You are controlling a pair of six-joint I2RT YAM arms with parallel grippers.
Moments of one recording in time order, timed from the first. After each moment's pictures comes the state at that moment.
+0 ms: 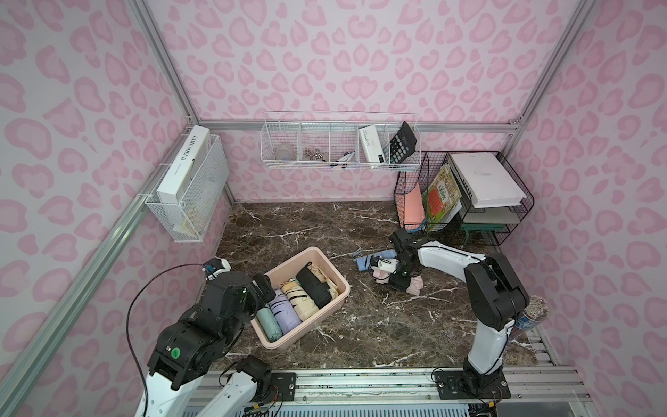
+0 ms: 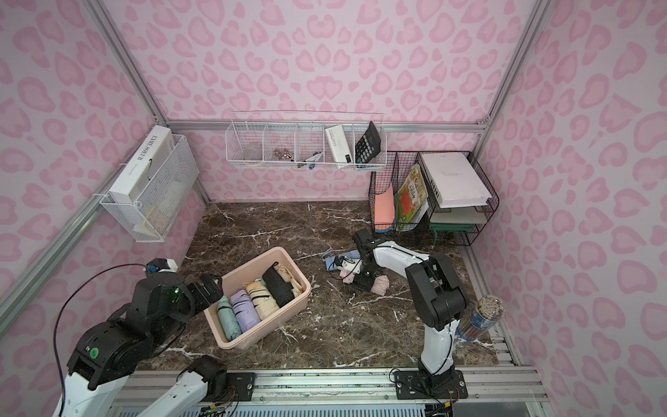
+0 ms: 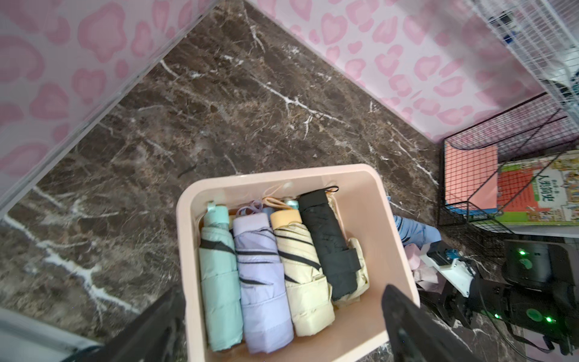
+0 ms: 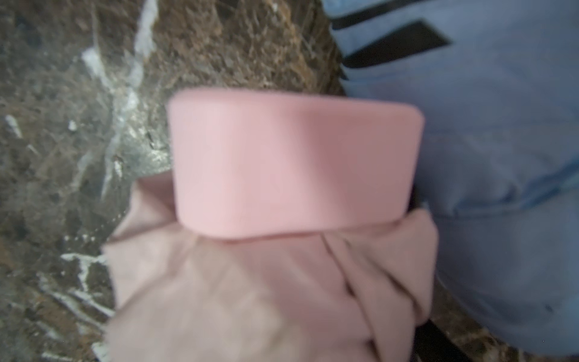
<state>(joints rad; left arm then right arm) -0.43 0.65 1.16 -1.30 -0.36 -0.90 0.51 1.88 1.21 -0.69 -0.09 -0.77</state>
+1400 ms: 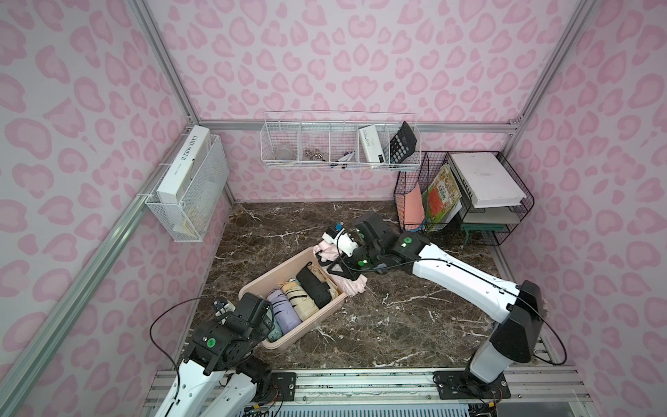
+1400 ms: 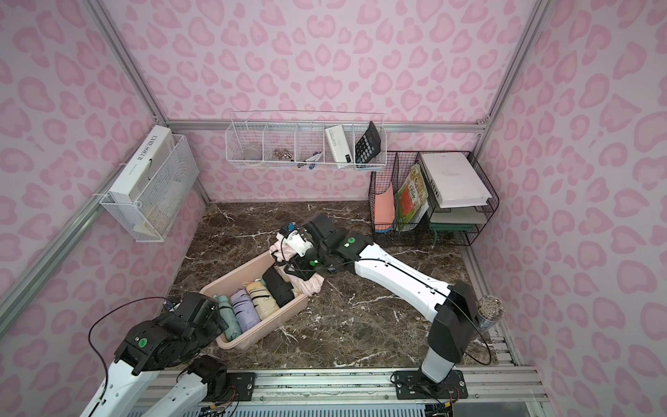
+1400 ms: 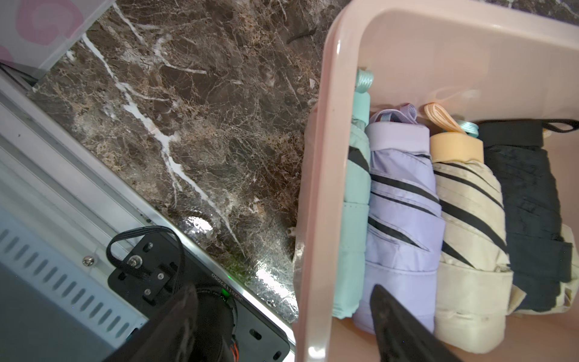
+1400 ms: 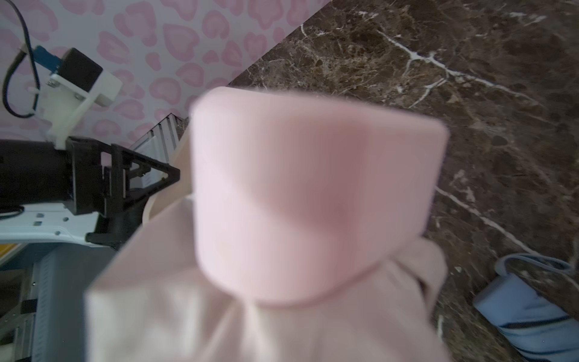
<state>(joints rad) -0.42 0.58 0.82 -1.47 -0.33 -1.17 0.95 1.75 1.66 -0.65 -0.40 0.13</state>
